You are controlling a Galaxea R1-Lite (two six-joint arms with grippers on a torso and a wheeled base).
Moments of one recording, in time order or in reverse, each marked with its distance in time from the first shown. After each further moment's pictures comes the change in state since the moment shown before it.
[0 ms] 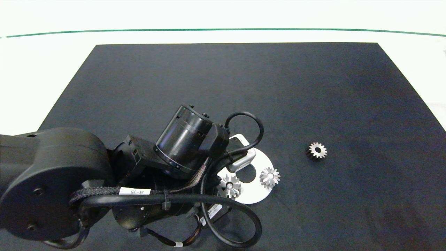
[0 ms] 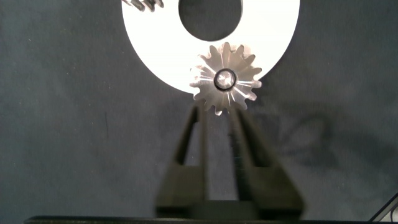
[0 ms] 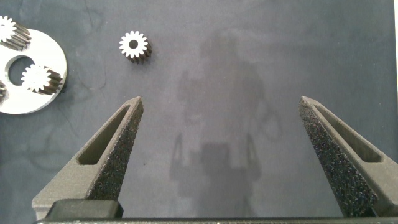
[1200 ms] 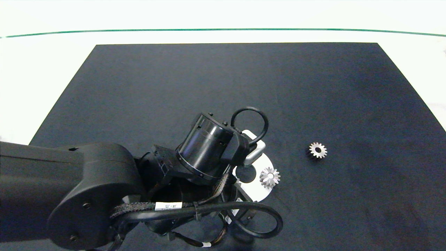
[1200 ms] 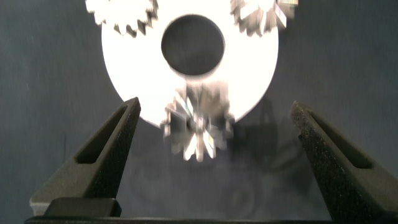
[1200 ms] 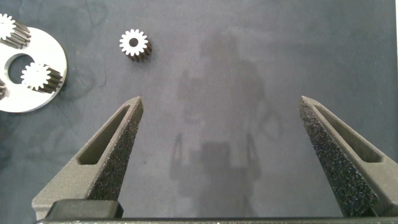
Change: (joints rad) left arm -0.038 0.067 0.007 -0.138 0.001 -0.191; right arm 0.000 -0.005 0.006 0.000 0.000 0.000
